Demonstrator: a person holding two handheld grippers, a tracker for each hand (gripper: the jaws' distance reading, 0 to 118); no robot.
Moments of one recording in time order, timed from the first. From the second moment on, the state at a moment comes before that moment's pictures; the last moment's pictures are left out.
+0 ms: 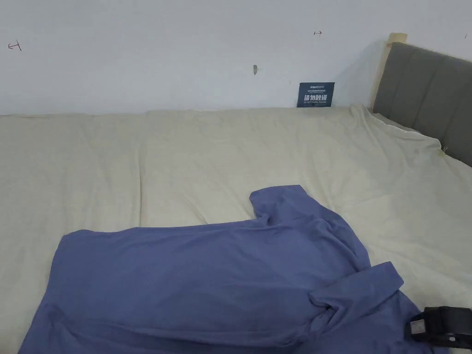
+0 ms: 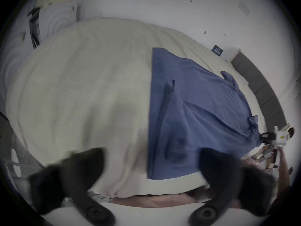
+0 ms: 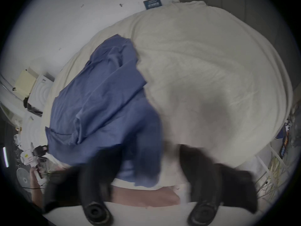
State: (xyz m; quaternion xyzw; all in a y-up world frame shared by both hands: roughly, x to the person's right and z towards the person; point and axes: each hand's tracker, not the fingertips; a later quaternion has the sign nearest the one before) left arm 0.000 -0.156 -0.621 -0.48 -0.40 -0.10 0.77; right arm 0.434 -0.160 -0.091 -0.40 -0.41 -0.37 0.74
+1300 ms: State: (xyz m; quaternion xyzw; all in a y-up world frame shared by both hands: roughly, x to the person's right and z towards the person) left arm 0.269 -0.147 -0.804 -0.52 -0.42 -0.12 0.73; right arm 0.395 -0.103 -0.224 -0.23 -0.24 -0.34 0.88
